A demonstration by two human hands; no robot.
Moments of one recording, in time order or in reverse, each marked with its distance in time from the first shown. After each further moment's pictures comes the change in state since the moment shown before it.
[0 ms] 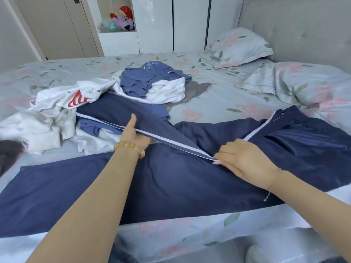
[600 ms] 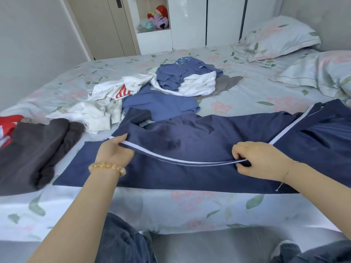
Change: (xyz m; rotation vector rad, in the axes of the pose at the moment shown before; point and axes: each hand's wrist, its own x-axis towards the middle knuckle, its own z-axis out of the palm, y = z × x) left_hand -0.156 0.064 -0.071 0.046 0.276 0.222; right_hand 0.003 -0.029 -0.002 0.236 -0.386 0.162
